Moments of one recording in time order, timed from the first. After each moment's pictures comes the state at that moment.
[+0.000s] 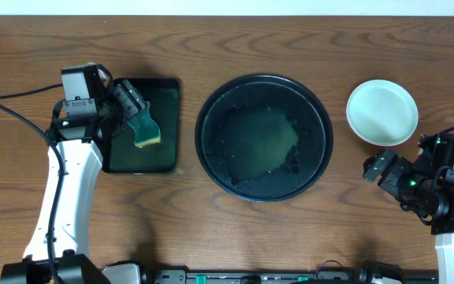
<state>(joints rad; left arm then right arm) 0.12 1.42 1.10 -0.55 0.12 -0.52 -0.20 0.95 1.00 -1.16 -0.17 0.43</state>
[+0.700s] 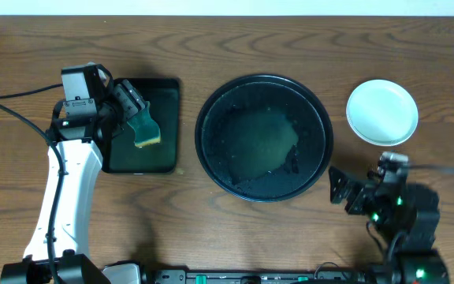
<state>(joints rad) 0.12 1.42 1.10 -0.55 0.12 -0.52 0.01 0.43 0.40 -0.53 -0.26 0.33</state>
